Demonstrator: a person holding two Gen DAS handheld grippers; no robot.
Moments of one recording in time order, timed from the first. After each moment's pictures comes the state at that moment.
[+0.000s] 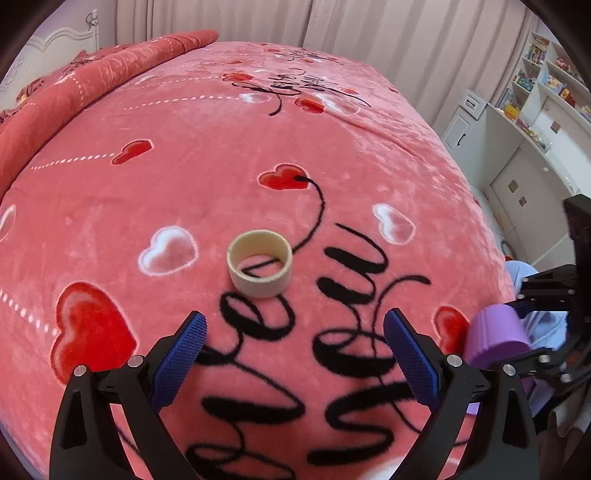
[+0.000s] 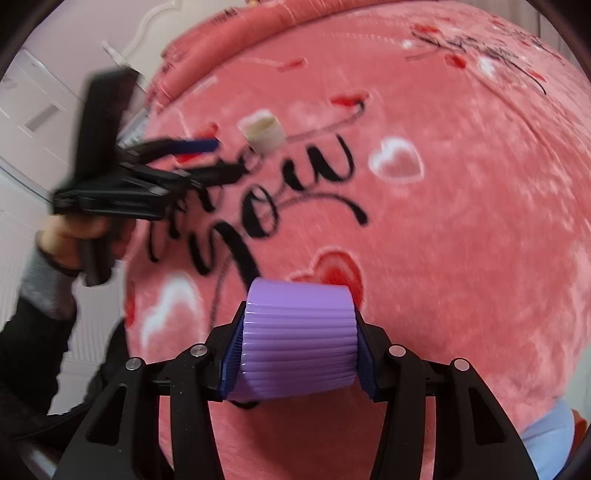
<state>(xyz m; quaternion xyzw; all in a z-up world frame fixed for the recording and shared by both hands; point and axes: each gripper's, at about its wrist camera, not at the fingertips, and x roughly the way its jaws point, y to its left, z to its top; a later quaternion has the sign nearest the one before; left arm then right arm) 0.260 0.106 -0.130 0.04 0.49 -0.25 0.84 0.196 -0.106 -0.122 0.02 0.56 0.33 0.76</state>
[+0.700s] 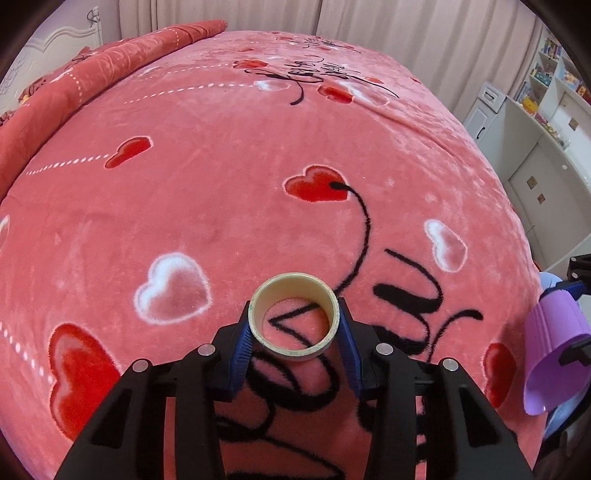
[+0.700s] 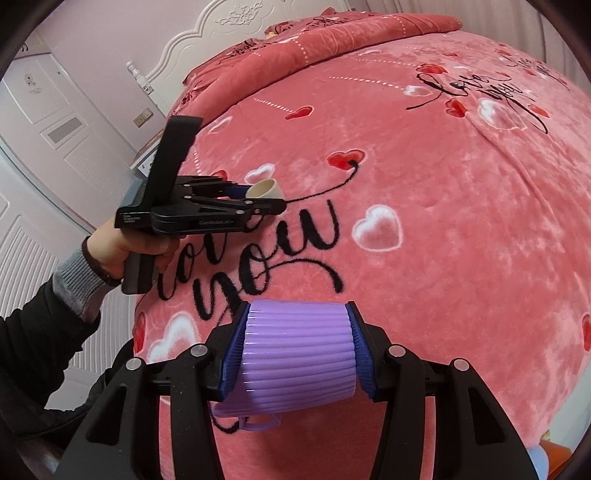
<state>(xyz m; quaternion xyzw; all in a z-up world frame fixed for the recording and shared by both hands) 0.302 0.097 -0.151 0.07 0.50 -0.22 0.83 0.224 -0.126 -0.103 0.03 0.51 0.35 0.79</state>
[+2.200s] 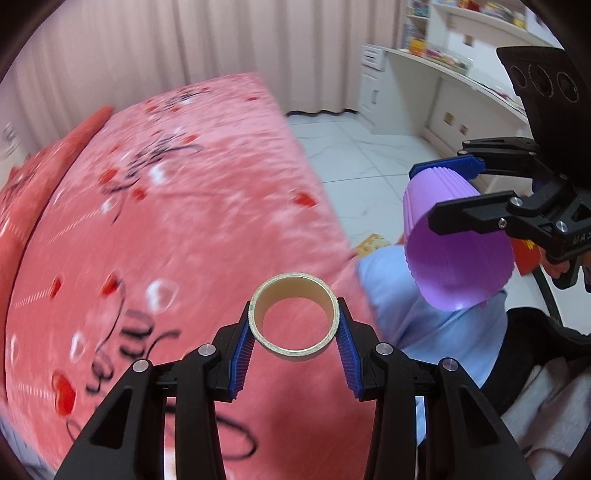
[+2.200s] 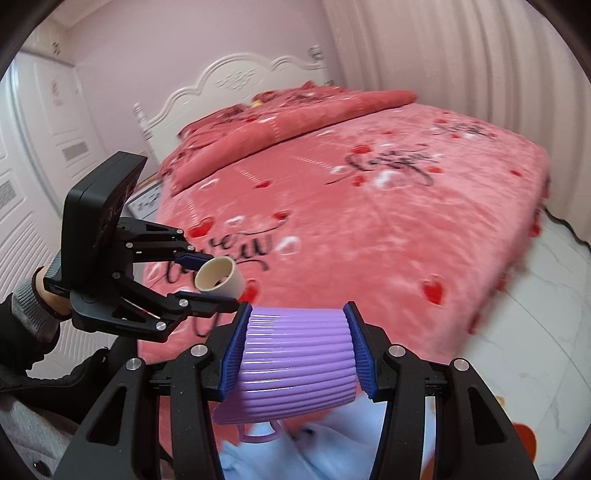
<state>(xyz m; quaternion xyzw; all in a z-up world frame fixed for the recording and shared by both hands) 0.129 -0.126 -0.036 0.20 0.43 -0.34 0.81 0.095 -0.324 0.011 0.03 0.39 0.29 0.88</state>
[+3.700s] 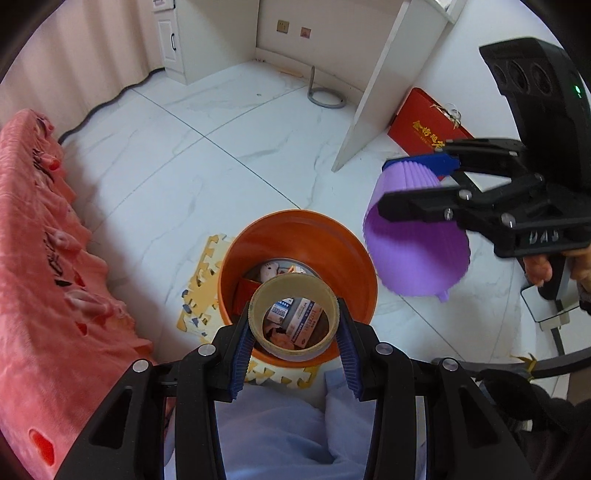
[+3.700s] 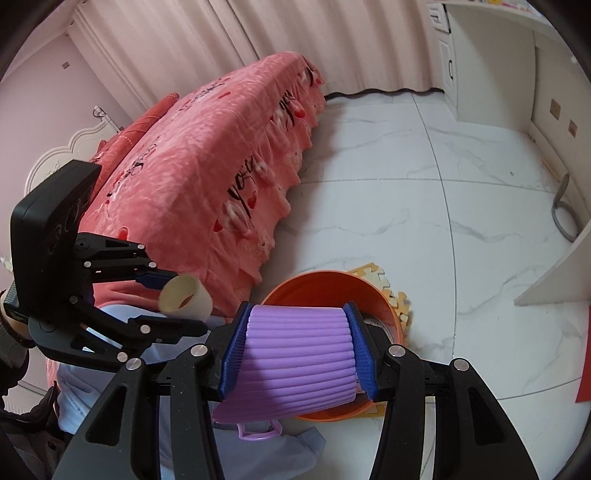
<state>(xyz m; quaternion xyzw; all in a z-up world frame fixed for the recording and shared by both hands) 0.116 -0.499 -0.162 0.33 0.48 -0.56 0.59 -0.001 -0.703 -0.151 0.23 0.46 -0.03 0.86</state>
